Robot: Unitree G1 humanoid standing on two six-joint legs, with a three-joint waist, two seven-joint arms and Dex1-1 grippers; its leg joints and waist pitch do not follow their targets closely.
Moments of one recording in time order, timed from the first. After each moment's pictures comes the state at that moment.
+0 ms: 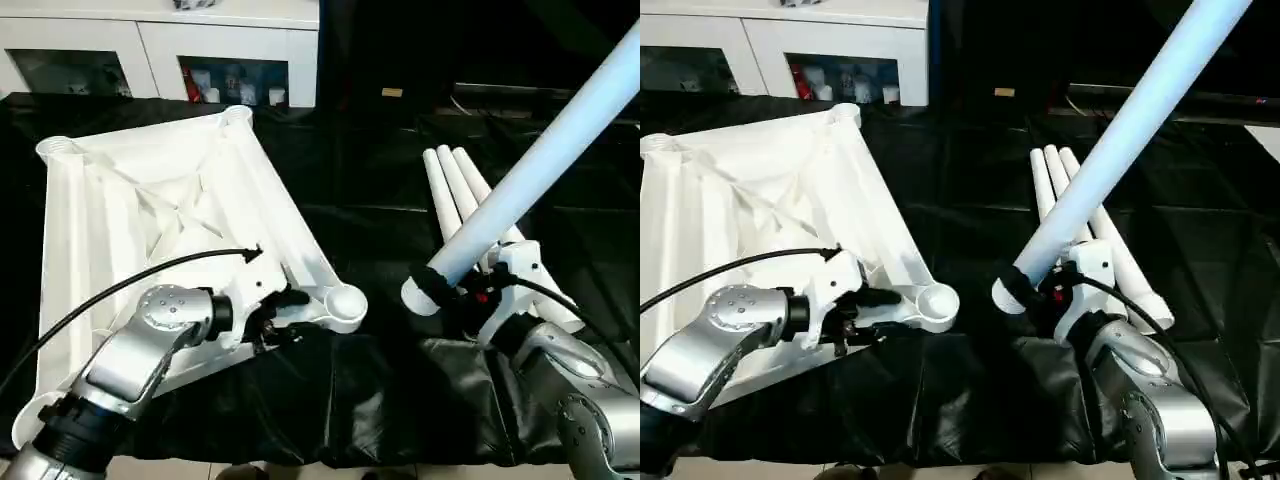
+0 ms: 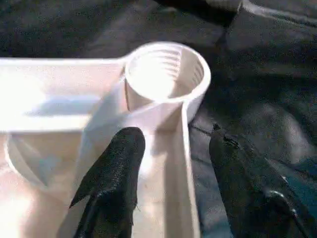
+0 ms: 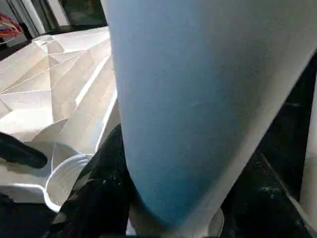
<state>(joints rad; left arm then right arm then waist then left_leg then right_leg) -0.29 0.54 -0.31 -0.05 -0.17 0.46 -0.94 -0.04 -0.30 -0.07 -0.27 0.43 0.52 0.47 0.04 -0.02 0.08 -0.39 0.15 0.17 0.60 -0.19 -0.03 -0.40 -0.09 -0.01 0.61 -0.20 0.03</state>
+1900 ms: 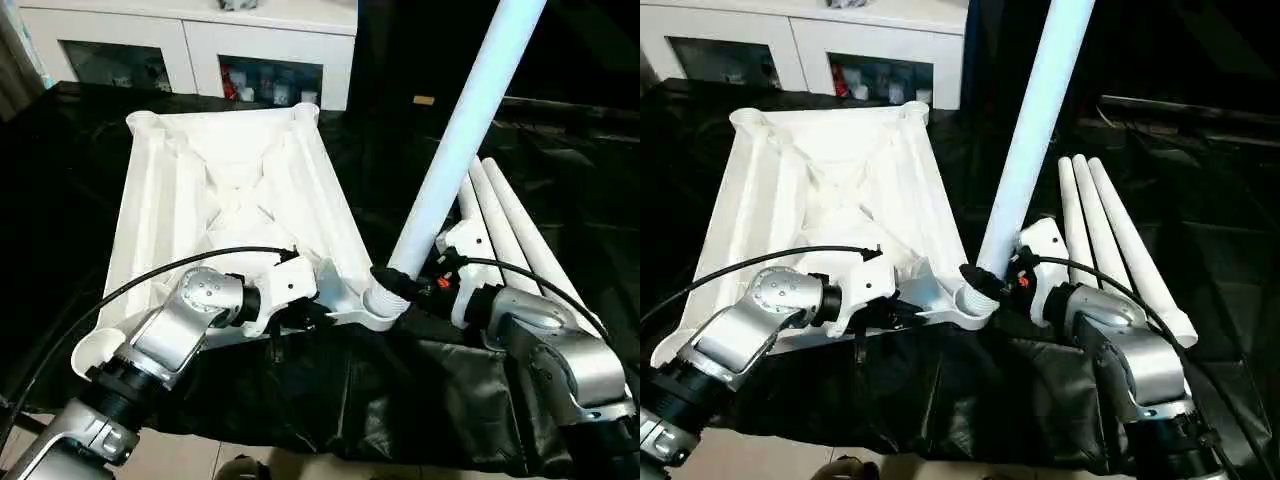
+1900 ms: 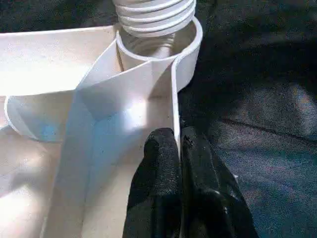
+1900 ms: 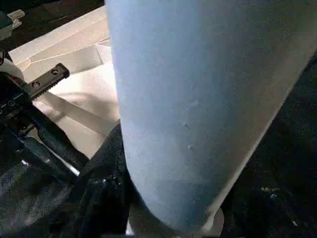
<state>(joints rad) -0.48 0.45 -0.44 0.23 -0.04 0.26 -1.05 -0.27 -0.39 0.10 -0.03 0.37 0.51 0.66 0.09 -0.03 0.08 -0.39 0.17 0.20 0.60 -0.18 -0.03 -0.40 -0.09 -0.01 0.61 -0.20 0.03</state>
